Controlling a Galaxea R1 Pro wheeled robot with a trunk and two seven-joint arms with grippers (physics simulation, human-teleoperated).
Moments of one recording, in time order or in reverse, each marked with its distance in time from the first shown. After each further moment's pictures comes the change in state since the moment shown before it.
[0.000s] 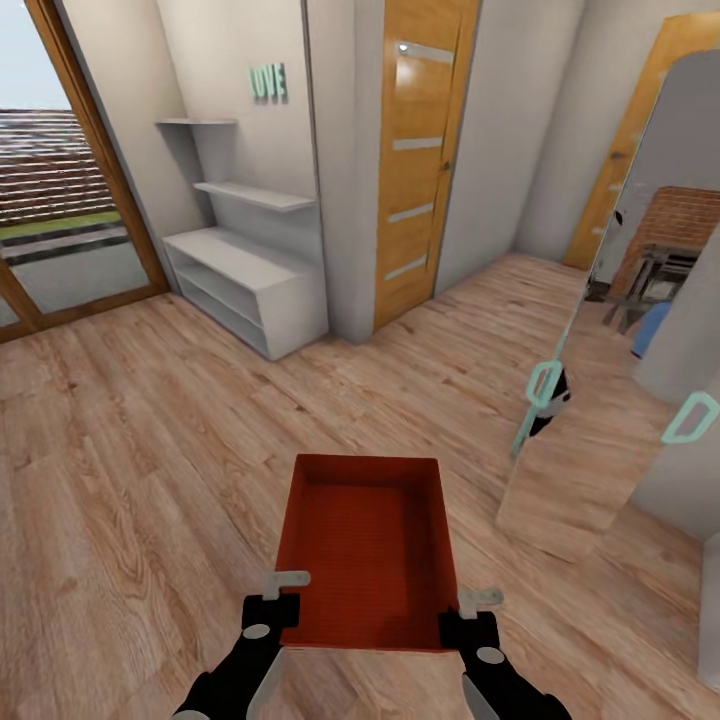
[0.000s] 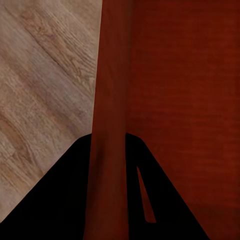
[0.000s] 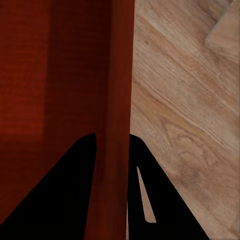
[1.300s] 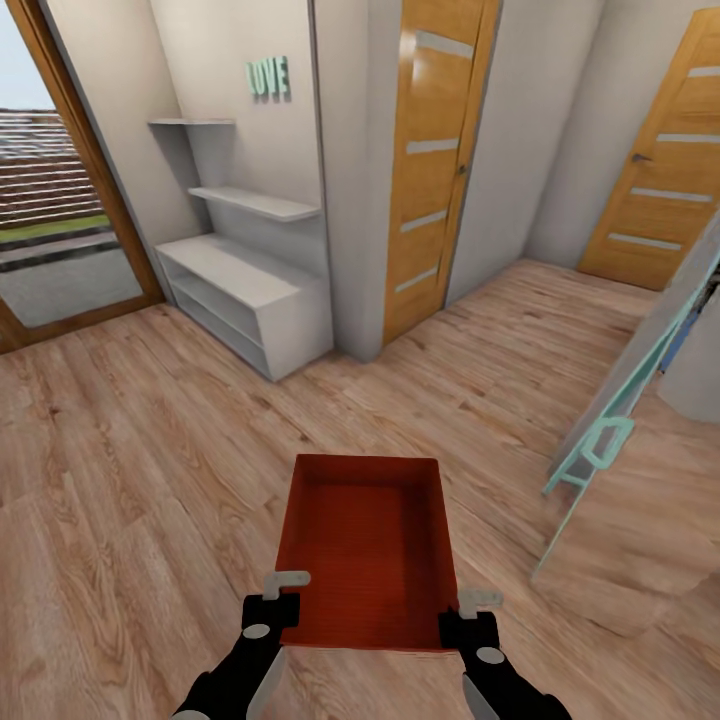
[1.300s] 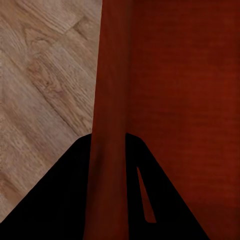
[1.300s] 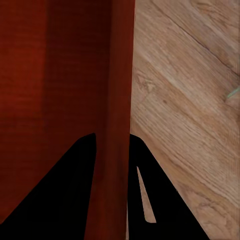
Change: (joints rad) left arm 0.000 0.000 0.000 -0.003 -0.001 0.003 0.000; right arm 0.000 0.000 -0.001 0.000 0.000 0.000 0.001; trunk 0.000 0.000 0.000
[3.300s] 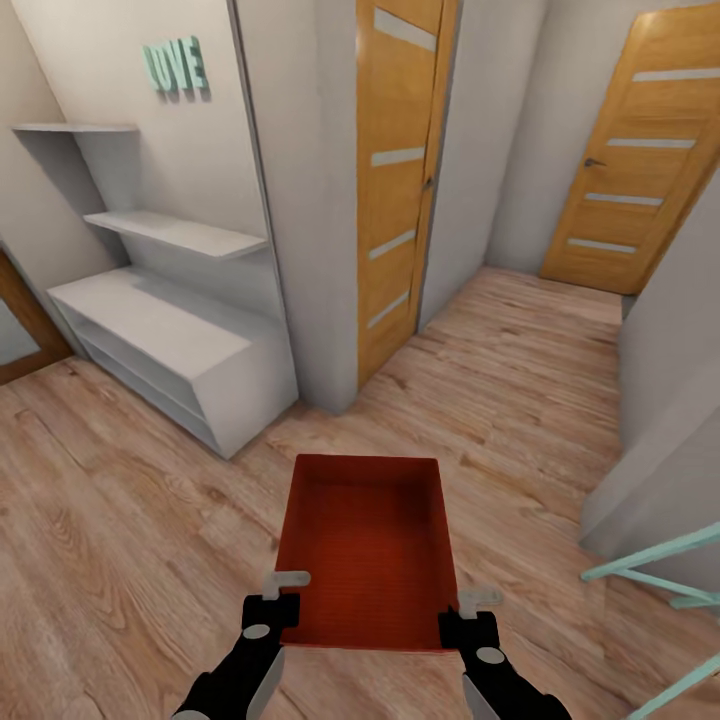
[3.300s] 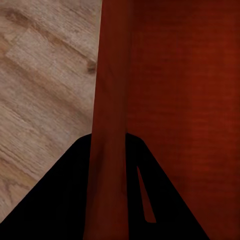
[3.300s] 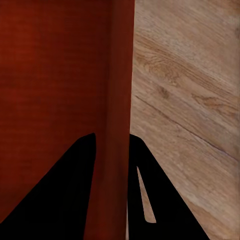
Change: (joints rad) left arm 0.000 0.000 0.000 0.002 0.001 -0.002 0.000; right arm 0.000 0.000 0.000 0.000 0.001 0.000 0.000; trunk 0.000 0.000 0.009
